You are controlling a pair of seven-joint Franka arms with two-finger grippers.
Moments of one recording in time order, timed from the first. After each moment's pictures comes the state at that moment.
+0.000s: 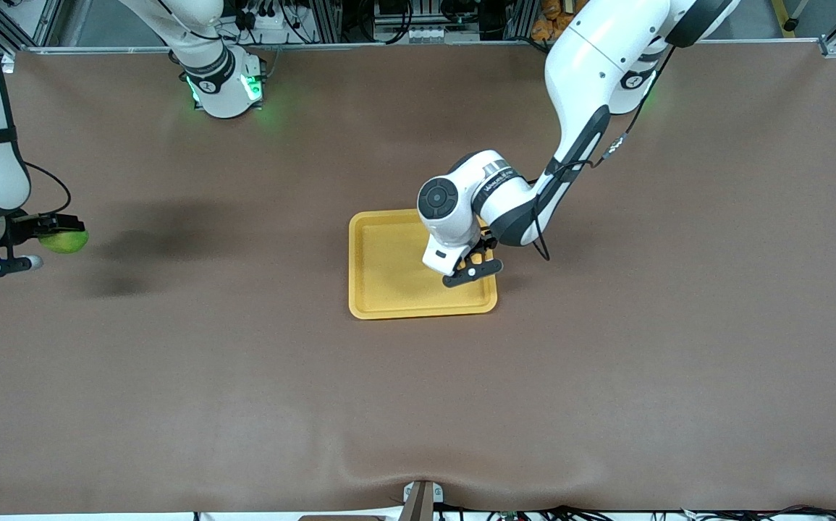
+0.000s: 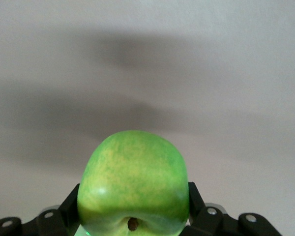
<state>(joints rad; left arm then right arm) -0.54 0.73 -0.26 -1.60 0.36 2.06 -1.20 -0.36 0.30 -0.04 -1.95 -0.12 1.93 -0.51</state>
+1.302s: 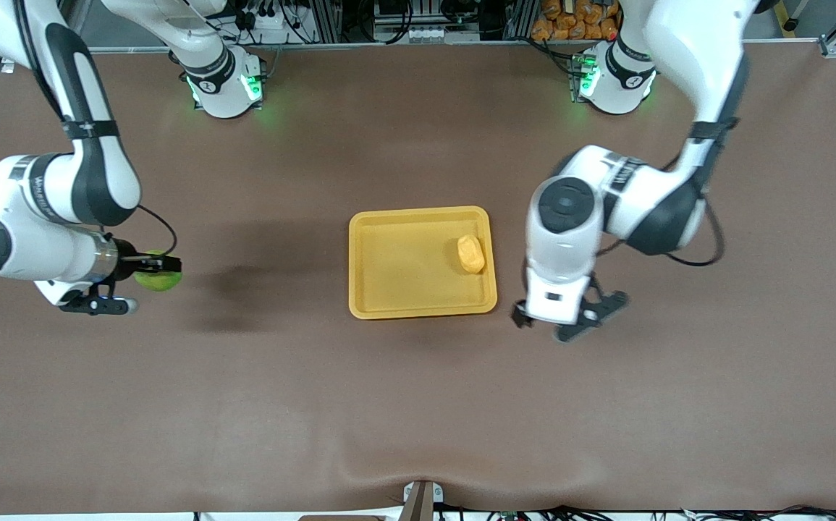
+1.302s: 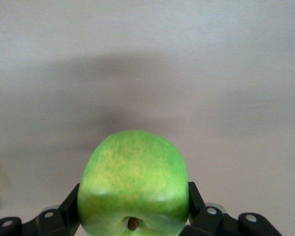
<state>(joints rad) -0.25 0.53 -0.25 -1.44 0.40 1.98 -1.15 0.06 0.30 -0.04 -1.86 0.08 1.92 0.09</state>
